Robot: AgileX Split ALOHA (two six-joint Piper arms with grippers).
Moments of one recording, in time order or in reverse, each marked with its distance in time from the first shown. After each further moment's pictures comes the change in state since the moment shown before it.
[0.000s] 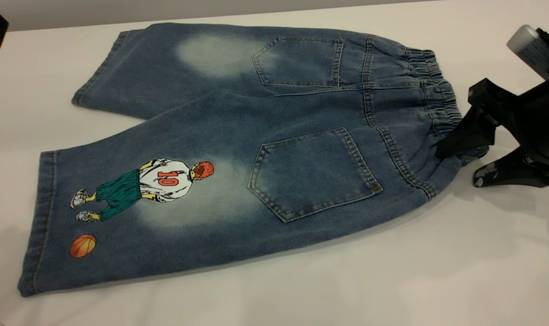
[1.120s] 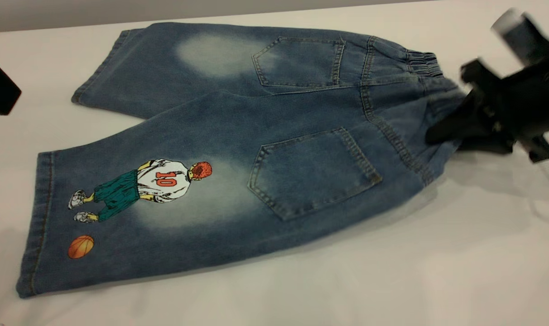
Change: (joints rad) left arm 0.000 0.129 0.000 0.079 0.059 -0.003; right arm -0.059 0.074 -0.108 -0.038 0.217 -0.065
